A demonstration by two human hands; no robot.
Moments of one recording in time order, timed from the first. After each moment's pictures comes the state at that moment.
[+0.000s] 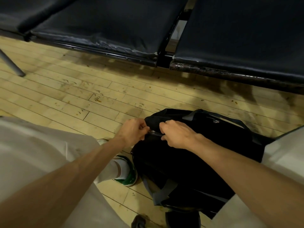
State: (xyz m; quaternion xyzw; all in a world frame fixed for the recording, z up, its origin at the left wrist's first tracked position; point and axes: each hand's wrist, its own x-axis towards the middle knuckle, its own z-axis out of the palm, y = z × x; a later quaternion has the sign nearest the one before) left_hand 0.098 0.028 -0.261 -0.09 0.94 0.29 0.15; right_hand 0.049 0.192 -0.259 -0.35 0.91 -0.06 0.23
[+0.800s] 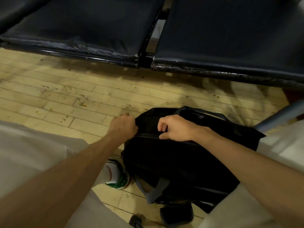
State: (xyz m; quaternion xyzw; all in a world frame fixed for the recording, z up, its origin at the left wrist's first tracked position) left_hand 0.065 0.040 -0.269 -0.05 0.99 0.01 0.16; right_hand 0.036 0.239 -0.245 -0.26 0.88 -0.22 0.32
